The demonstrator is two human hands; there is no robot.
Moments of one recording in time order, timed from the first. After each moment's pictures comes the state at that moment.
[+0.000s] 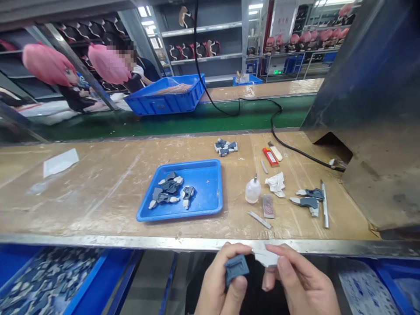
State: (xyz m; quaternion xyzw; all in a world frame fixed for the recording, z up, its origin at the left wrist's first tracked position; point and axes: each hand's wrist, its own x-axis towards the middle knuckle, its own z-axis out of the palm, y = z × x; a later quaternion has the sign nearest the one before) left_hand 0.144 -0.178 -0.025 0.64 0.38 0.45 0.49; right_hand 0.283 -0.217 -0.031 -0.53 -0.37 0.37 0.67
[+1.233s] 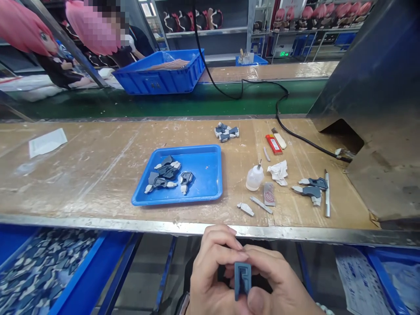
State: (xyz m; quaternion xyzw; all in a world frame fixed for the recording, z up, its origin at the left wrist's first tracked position) left_hand 0.140 -0.166 -0.040 0.69 0.26 0.56 0.38; right_hand 0.286 -0.199 -0.019 -0.39 -0.58 0.53 0.48
